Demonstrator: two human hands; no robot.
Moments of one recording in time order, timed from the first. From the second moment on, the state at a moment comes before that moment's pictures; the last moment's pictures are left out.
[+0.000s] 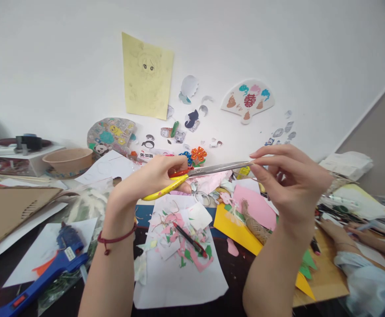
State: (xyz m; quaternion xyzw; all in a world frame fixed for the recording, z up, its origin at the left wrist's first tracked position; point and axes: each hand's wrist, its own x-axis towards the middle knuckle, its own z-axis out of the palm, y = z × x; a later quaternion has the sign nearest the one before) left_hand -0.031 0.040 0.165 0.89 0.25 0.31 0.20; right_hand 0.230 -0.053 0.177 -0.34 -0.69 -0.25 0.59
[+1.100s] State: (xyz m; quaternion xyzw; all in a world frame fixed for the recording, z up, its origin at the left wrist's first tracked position) left_hand -0.032 0.036 0.167 0.89 0.25 0.31 0.23; right_hand 0.230 -0.053 0.177 -0.35 -0.69 -0.25 0.59
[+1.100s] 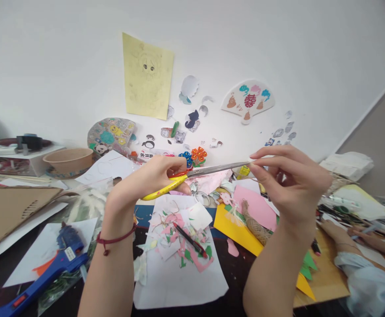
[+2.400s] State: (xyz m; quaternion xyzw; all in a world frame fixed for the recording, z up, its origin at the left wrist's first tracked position) left_hand 0.047 0.012 0.163 0.59 0.15 0.63 0.48; right_hand 0.213 -0.035 0.170 -0.42 -0.66 -0.07 0.62
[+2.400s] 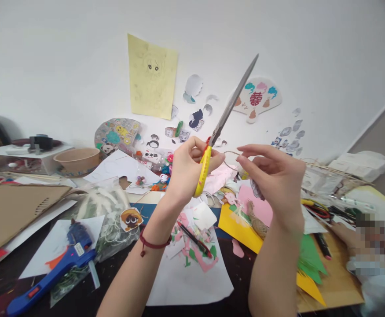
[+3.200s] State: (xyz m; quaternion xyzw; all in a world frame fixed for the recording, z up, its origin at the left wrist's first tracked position) left_hand 0.036 0.015 0.165 0.67 0.16 0.63 0.36; right_hand 0.205 -0.036 0.175 -0.37 -0.64 0.11 0.67
